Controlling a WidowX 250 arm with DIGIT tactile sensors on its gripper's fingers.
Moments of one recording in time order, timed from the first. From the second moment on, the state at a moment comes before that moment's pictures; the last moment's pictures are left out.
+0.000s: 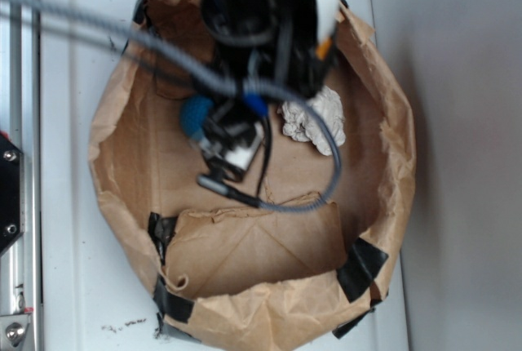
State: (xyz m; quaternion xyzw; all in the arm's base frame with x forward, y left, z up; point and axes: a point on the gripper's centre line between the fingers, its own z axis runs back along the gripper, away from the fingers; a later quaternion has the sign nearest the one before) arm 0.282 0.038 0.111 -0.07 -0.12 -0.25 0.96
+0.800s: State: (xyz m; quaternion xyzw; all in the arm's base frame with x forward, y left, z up) arm 0.343 0.054 0.054 -0.05 -0.06 -0.20 0.98
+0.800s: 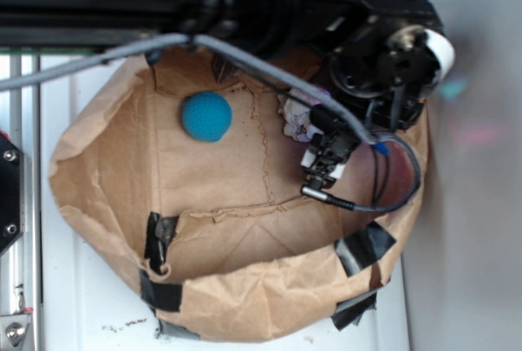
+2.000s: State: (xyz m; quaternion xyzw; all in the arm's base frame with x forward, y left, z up) arm 0.332 0.068 0.092 -0.11 -0.14 -0.21 0.96
